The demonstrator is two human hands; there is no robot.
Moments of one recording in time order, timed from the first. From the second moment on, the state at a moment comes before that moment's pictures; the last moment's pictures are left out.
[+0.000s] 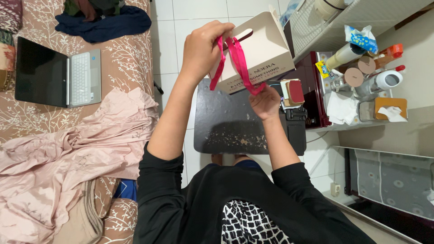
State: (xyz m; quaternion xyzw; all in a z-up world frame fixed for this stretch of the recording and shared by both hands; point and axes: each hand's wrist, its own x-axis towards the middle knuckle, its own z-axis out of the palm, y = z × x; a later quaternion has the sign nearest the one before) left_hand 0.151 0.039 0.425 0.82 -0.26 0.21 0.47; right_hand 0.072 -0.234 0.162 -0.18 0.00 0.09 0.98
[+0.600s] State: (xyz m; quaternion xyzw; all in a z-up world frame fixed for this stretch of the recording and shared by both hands) left_hand 0.150 0.028 0.416 0.84 -0.26 0.21 0.42; right_hand 0.060 -0.233 0.158 -0.43 0.12 0.04 0.89
